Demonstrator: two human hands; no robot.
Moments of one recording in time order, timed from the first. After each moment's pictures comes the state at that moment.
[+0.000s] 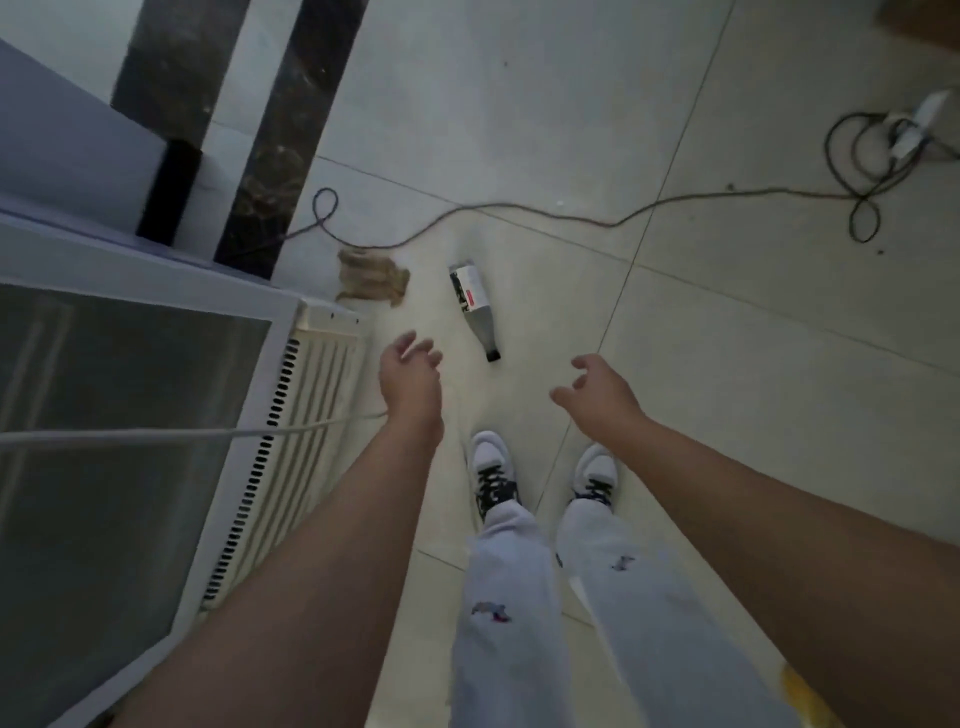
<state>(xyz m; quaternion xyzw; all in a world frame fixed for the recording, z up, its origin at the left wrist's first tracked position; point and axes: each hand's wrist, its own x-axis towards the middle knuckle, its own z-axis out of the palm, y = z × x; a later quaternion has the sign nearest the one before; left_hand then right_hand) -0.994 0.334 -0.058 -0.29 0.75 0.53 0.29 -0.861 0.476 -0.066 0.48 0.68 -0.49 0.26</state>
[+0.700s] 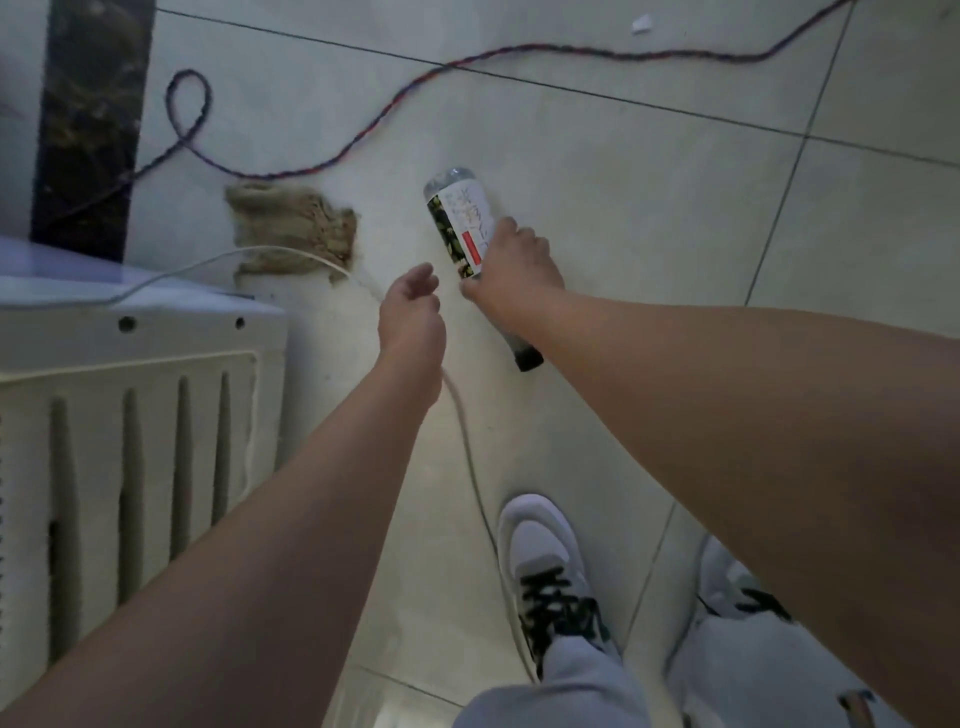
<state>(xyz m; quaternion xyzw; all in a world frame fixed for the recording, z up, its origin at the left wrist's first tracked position) -1.088 0.344 -0.431 -0.21 0.78 0.47 0.34 -1.061 0.448 -0.466 0.41 0.80 -0.38 0.22</state>
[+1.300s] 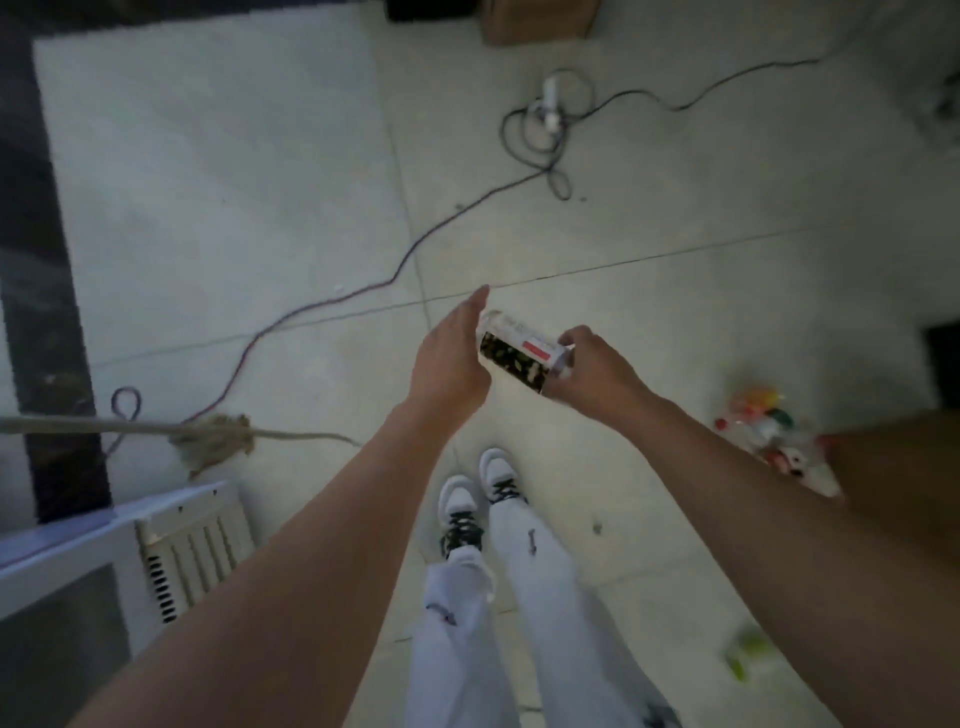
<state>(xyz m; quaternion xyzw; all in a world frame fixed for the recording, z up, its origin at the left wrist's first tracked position) -0.872 0.556 0.056 0.48 0.75 0.16 0.43 -0.696 0.611 0.037 0.62 0.66 -0.40 0.14</state>
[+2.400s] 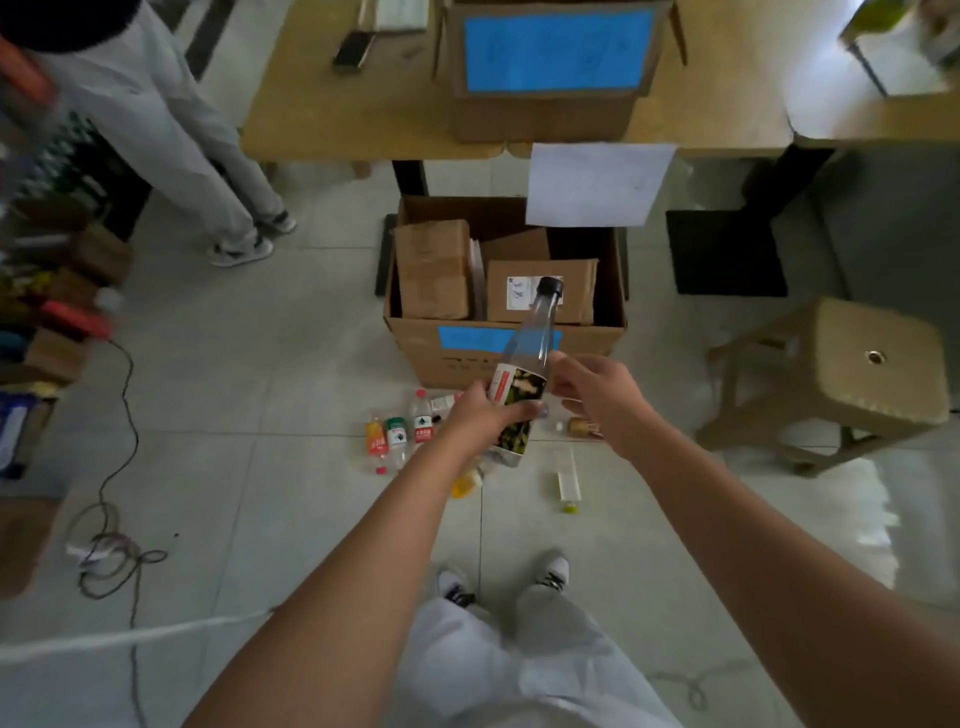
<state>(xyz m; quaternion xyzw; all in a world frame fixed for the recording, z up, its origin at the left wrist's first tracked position) -0.068 0.355 0.352 0.68 0.40 -0.14 0.60 0.023 0.220 0.386 0.78 0.00 -0.36 -0.51</state>
